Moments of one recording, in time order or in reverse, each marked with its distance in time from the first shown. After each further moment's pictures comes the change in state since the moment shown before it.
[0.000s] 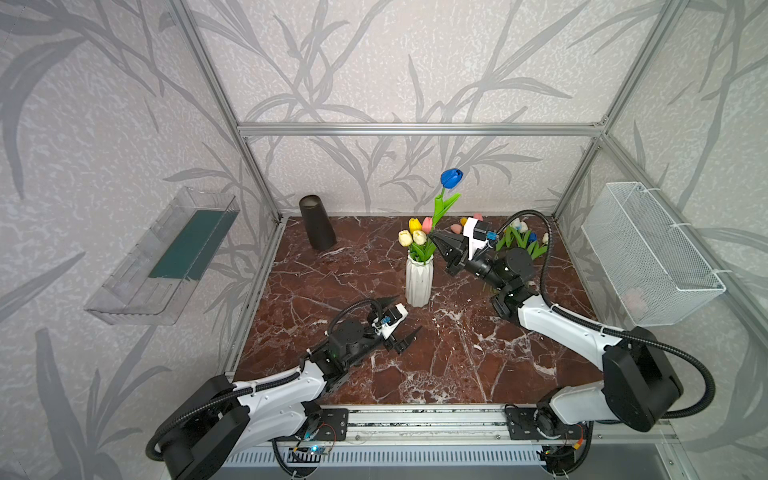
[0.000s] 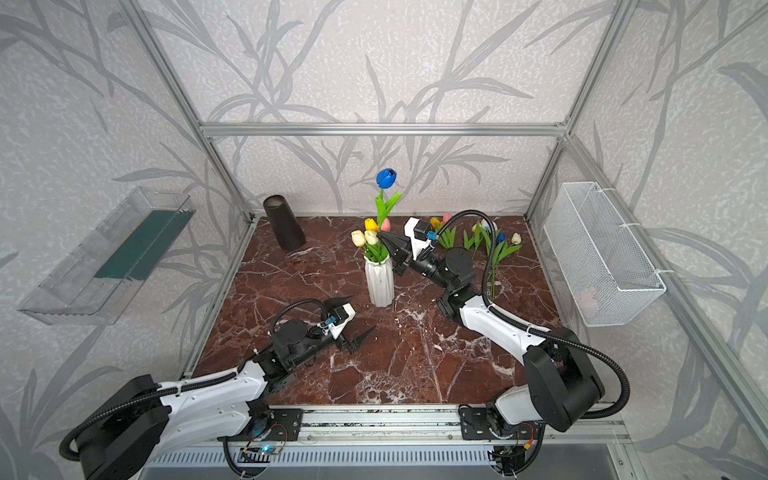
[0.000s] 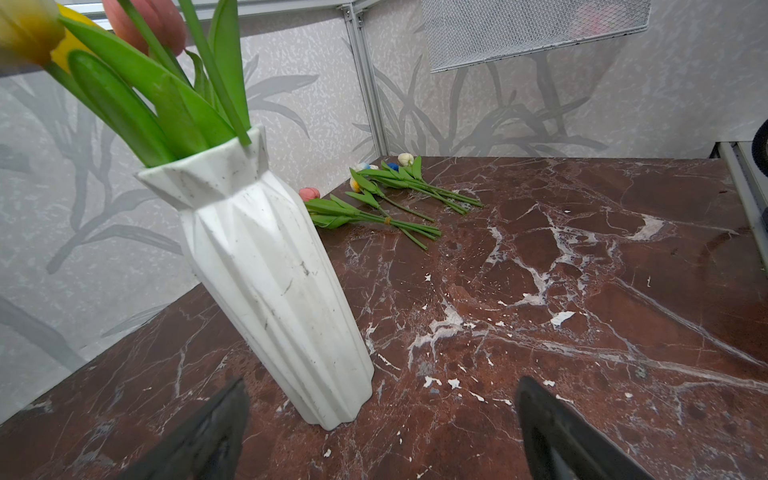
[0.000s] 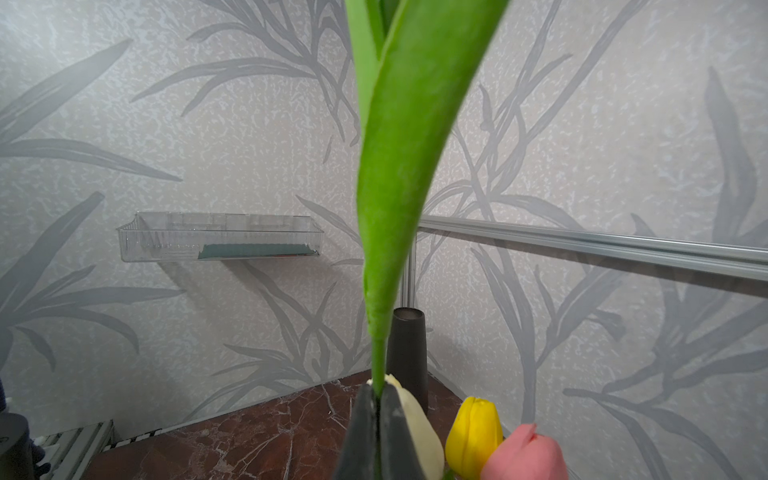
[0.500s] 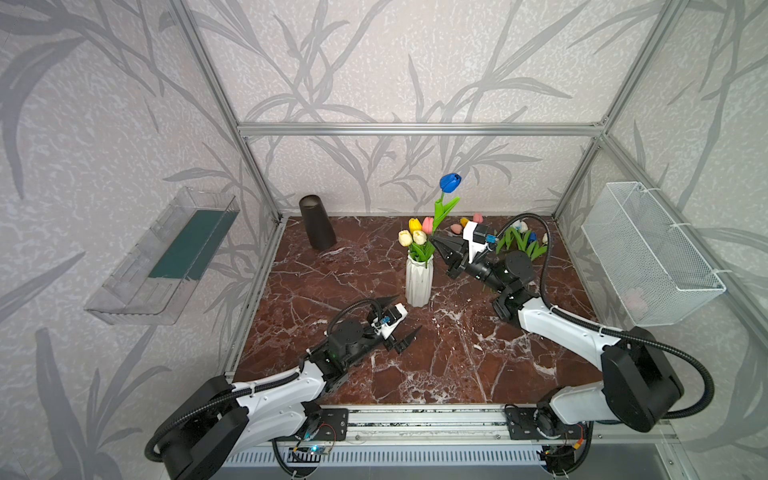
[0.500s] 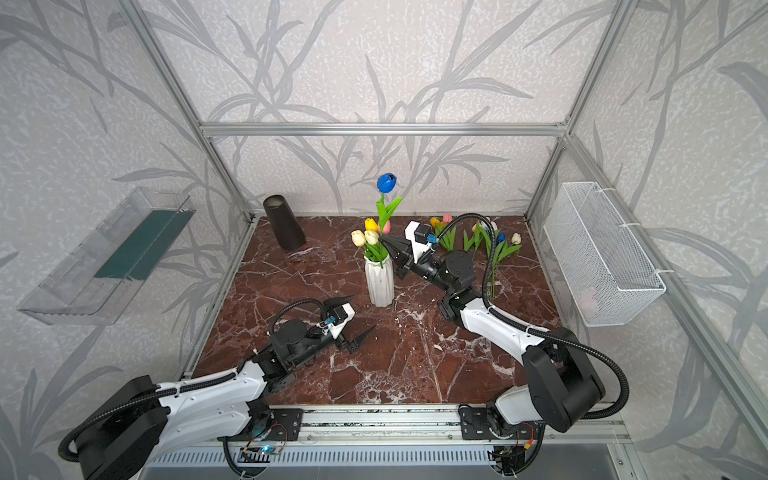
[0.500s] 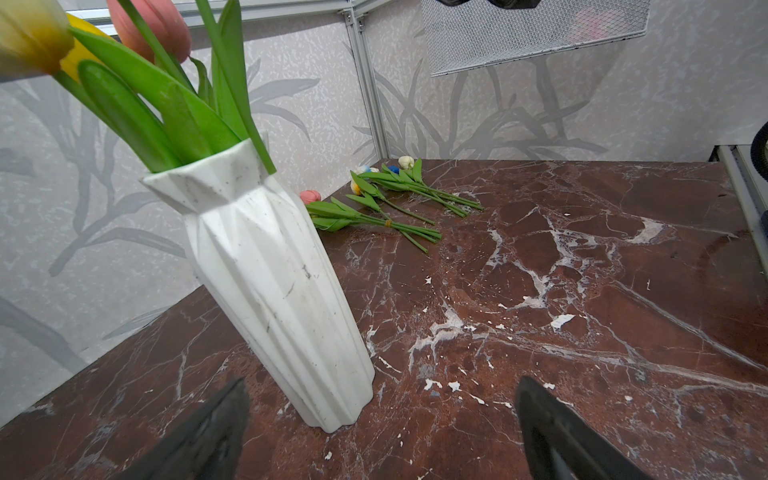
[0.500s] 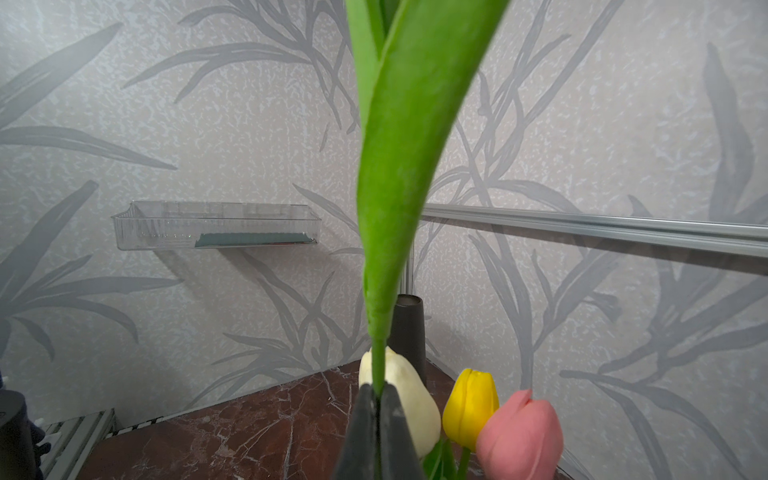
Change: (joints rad) left arm 0.000 -0.010 0.000 0.000 0.000 0.000; right arm -0.006 0.000 -0.035 0.007 0.000 -0.004
